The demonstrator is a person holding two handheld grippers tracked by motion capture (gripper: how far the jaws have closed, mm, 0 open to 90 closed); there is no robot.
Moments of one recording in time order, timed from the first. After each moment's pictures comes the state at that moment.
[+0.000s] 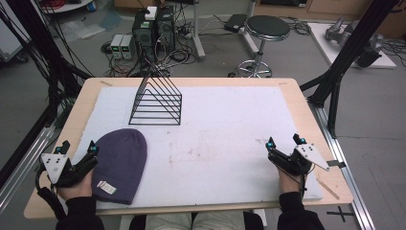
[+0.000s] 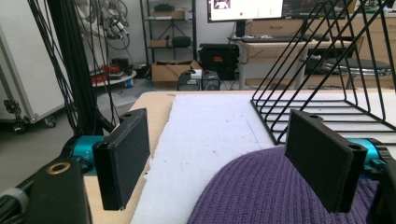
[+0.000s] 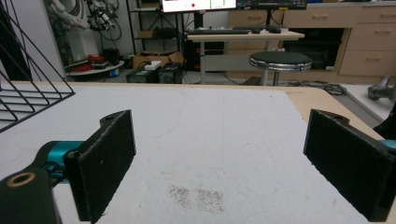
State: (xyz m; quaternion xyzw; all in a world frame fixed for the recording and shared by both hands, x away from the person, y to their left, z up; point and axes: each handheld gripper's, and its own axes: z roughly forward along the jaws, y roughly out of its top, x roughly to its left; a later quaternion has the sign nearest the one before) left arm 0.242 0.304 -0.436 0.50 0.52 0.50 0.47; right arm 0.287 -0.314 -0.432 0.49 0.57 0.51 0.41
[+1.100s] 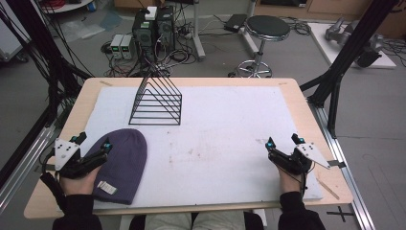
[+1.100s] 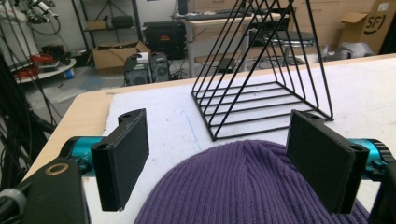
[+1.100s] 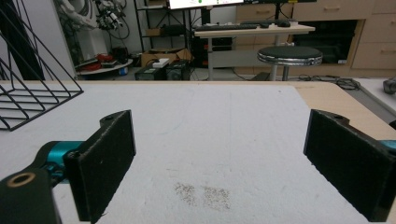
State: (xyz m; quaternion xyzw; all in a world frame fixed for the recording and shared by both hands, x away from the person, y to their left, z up) left arm 0.257 0.284 -0.402 0.60 0.47 0.42 0.49; right arm 0.290 -0.318 -0.434 0.49 0.57 0.52 0.39
